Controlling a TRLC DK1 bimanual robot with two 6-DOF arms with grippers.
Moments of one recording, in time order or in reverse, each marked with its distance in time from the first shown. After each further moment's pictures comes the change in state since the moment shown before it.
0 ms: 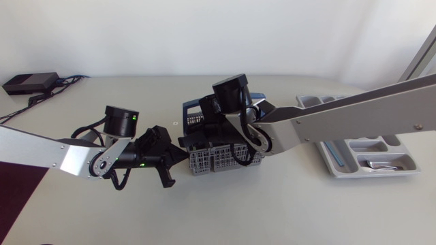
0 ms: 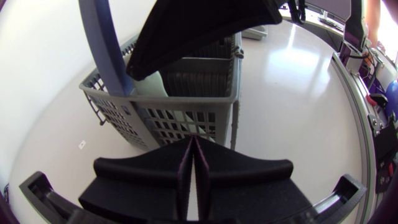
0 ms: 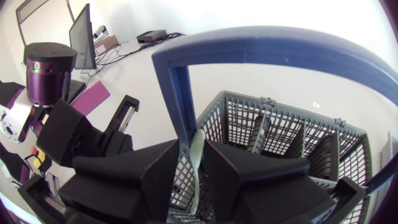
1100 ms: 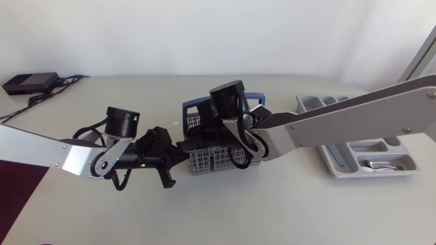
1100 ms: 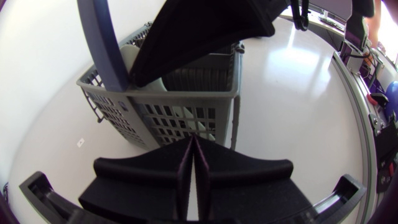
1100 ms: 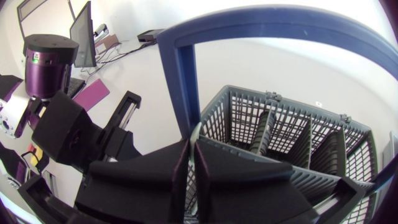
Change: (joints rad) left arm 0.000 0.015 0.002 0.004 -0.003 0.000; right arm 0.013 0.023 -0.019 0.044 0.015 -0.008
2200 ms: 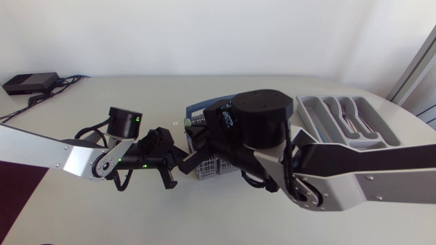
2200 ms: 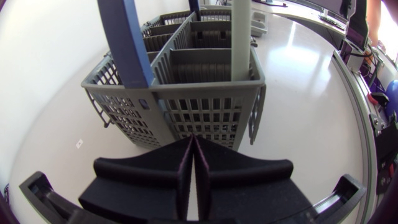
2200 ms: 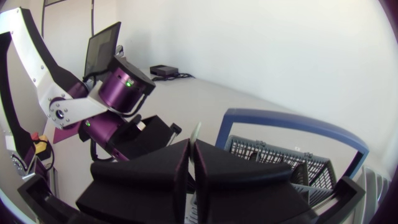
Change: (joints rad) left arm -0.015 -0.005 0.001 -0.005 -0.020 -0.004; right arm 0.148 -0.330 -0.292 0.245 0.192 -0.130
